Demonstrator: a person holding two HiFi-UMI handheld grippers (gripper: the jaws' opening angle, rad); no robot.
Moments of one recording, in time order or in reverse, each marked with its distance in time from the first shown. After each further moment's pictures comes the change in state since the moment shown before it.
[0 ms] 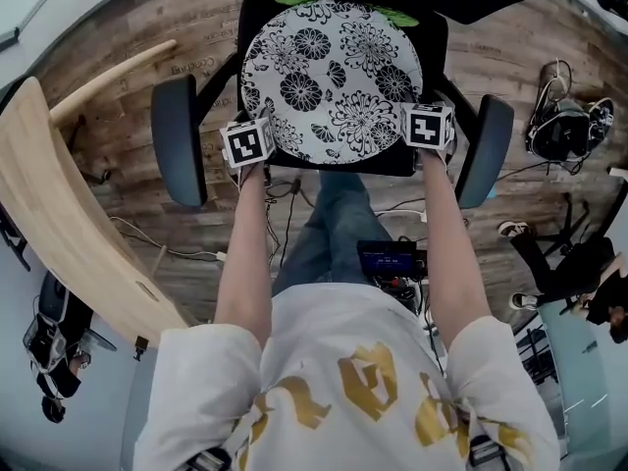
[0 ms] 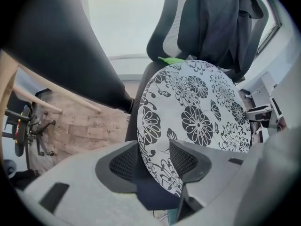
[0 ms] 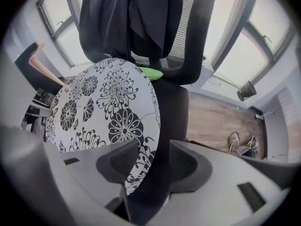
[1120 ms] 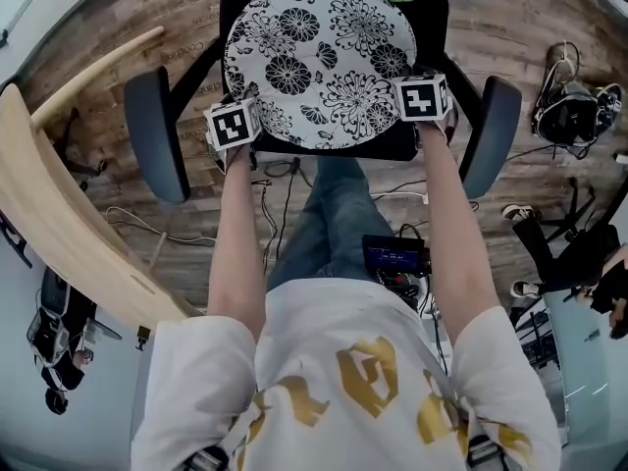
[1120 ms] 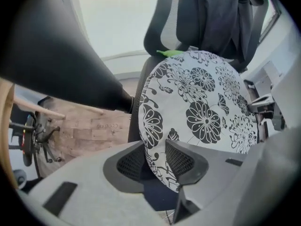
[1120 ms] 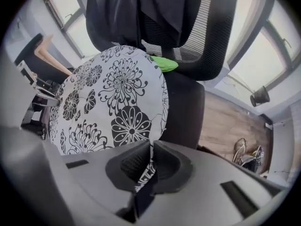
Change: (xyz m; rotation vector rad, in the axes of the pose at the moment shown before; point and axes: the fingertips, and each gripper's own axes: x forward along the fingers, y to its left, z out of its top) left arm 0.008 0.010 0.002 0.049 0.034 0.067; right arm 0.020 0.014 0.002 -0.100 0.063 0.094
